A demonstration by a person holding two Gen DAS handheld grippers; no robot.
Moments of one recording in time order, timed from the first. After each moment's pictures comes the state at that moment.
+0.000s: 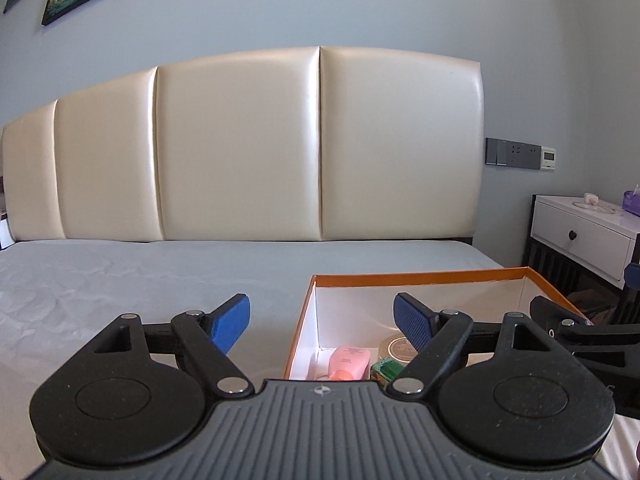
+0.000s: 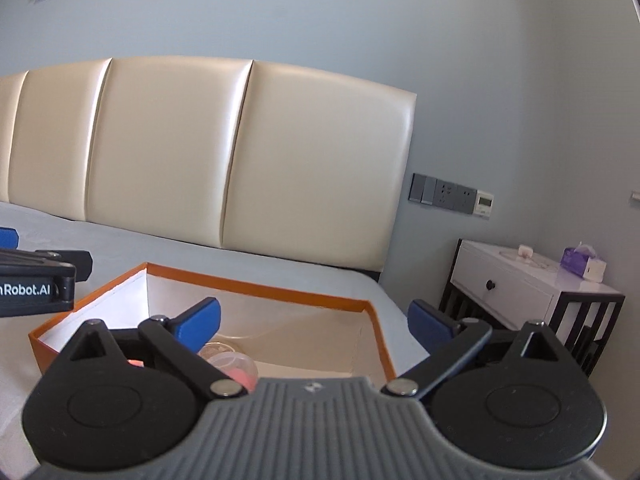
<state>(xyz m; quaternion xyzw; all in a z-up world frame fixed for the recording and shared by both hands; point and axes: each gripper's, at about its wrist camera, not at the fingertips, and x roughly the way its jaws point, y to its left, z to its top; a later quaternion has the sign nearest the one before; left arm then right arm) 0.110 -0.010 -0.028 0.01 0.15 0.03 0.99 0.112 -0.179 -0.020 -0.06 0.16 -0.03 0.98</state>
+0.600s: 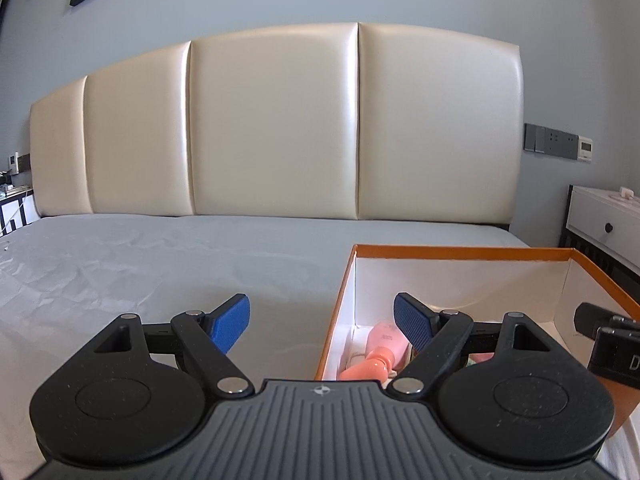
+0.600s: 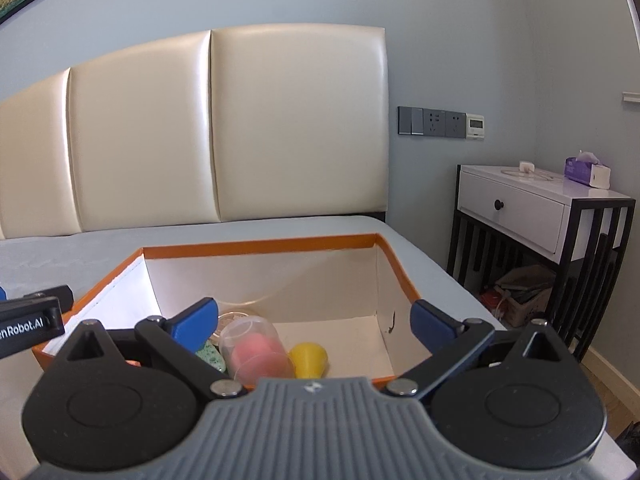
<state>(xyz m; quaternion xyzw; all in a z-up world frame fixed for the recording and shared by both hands) 0.118 0.007 -0.054 -0.01 0.17 0.08 0.98 0.121 -0.185 -0.047 0.02 0.22 -0.05 0.97</state>
